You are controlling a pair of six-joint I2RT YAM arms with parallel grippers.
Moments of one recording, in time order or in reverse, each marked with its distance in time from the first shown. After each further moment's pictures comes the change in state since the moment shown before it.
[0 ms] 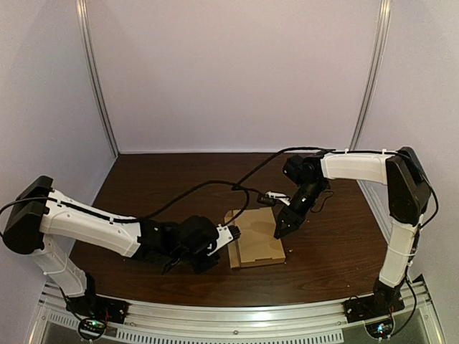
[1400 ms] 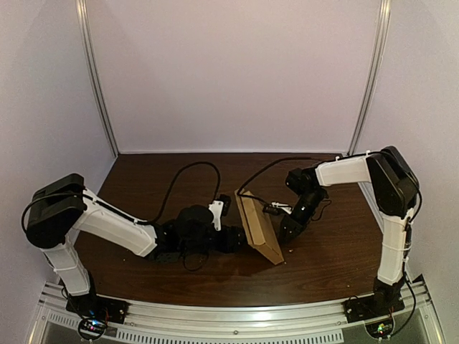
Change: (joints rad) left arm 0.122 0.172 -0.079 0.712 0.203 -0.773; right arm -0.047 0.148 -0.055 0.088 0.019 0.094
